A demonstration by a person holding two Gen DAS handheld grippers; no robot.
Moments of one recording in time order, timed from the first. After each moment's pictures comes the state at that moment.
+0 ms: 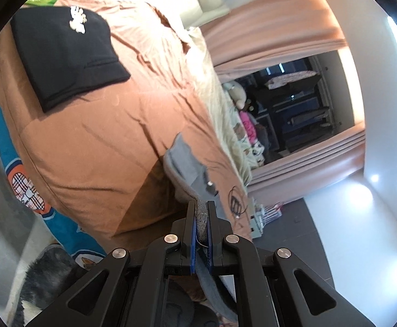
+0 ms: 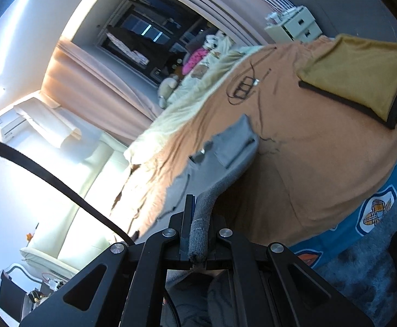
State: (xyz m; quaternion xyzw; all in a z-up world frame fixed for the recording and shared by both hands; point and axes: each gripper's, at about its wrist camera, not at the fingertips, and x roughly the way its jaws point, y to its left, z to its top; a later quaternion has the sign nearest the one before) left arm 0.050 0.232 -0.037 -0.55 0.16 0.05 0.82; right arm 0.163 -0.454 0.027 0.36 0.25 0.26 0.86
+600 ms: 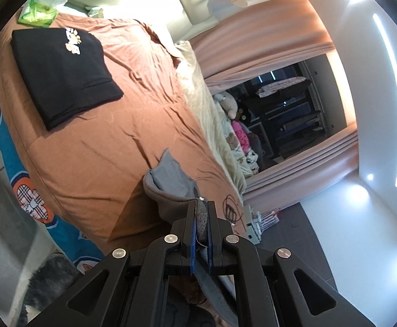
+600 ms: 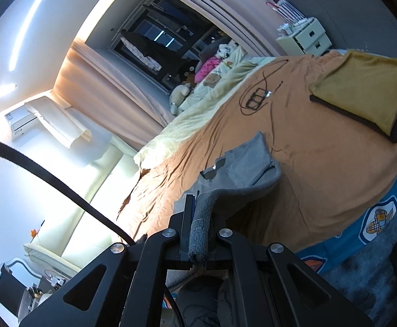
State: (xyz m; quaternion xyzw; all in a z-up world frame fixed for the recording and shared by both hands) left arm 0.034 0.229 -0.021 -0.54 0.14 0.06 0.83; right arm 0.191 -0.451 0.001 0.35 0.23 0.27 0.87
